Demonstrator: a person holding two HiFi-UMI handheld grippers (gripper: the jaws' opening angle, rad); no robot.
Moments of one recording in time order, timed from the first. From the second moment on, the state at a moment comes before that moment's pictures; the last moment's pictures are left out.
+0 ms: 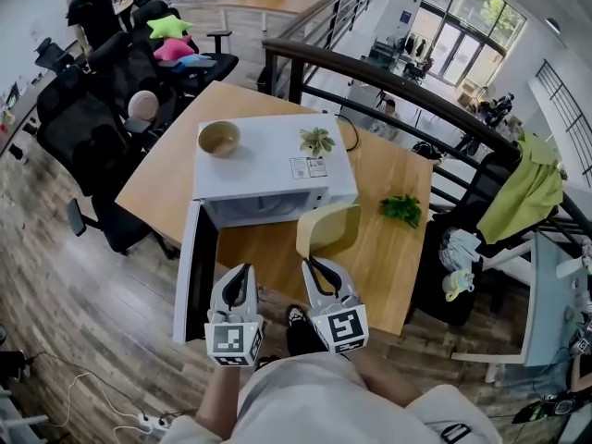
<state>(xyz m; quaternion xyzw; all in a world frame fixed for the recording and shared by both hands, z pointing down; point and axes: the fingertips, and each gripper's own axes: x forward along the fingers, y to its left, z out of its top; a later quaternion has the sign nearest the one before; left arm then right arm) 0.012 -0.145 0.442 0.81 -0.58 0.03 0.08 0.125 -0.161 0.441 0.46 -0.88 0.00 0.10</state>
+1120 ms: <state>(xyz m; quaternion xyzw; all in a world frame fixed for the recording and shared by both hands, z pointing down) 0.014 -0.145 0.441 0.80 -0.59 0.03 0.08 0.129 -0.166 0.440 0.47 -0.88 0.00 0.10</state>
